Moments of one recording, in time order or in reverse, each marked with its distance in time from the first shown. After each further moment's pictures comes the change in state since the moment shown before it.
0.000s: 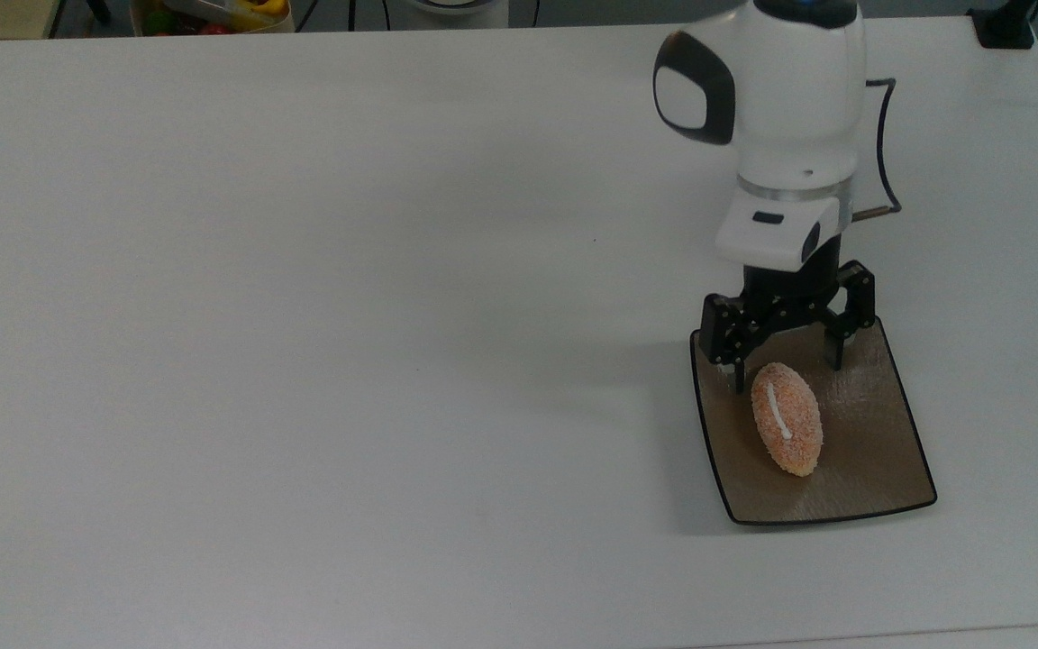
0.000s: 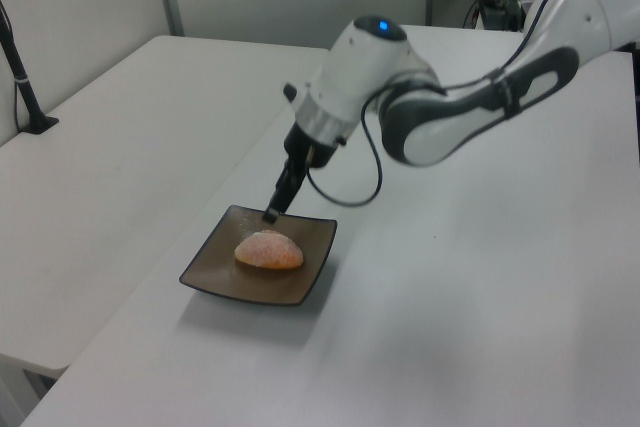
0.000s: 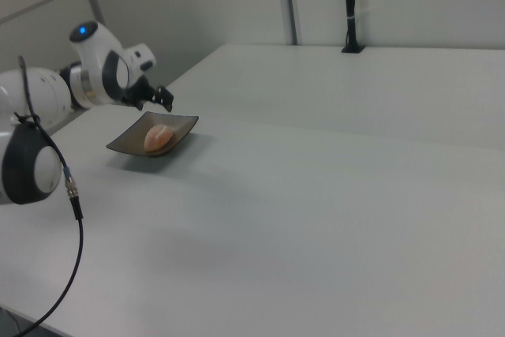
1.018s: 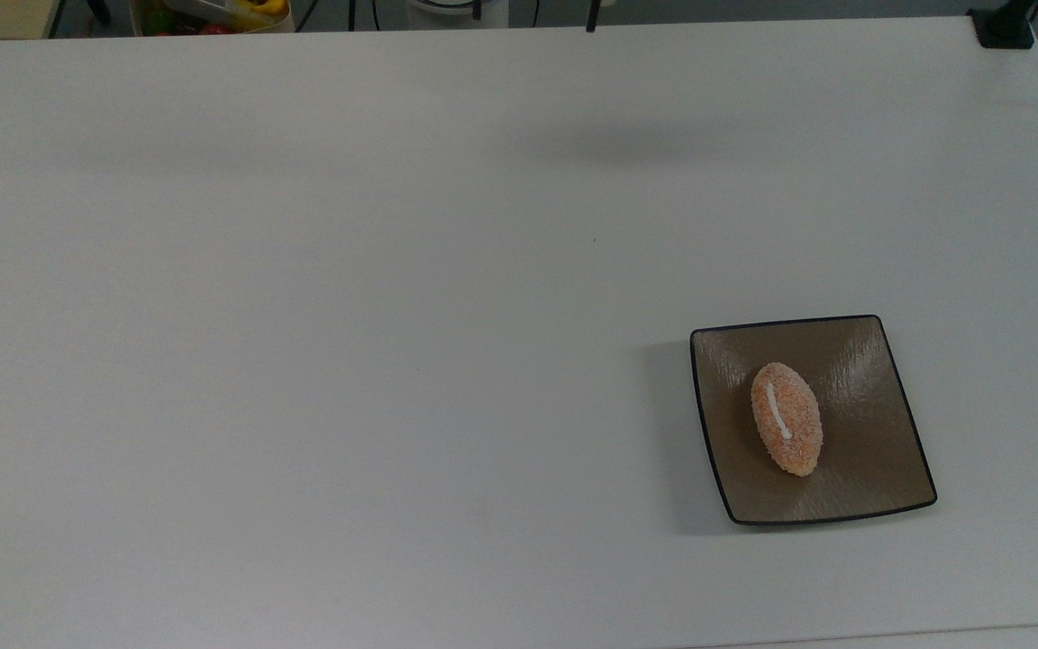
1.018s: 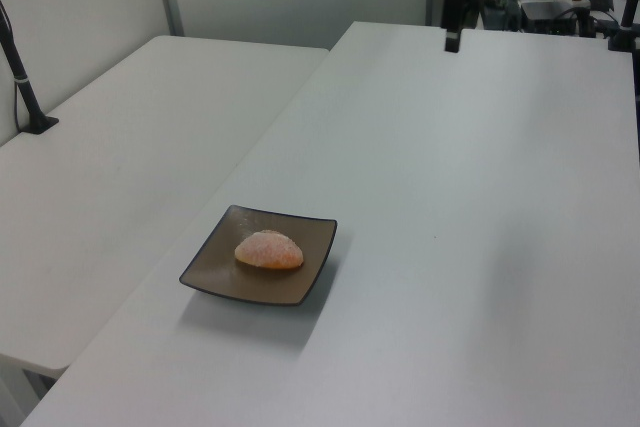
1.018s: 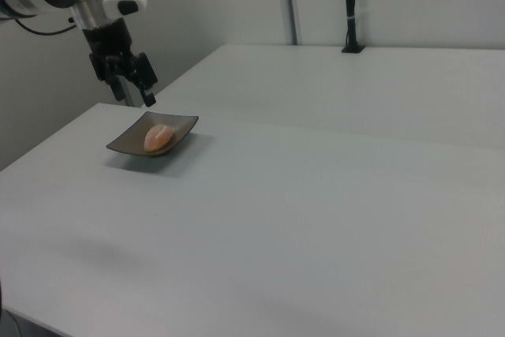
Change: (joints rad) arm -0.230 -0.710 -0.004 -0.361 0.127 -0.850 0.012
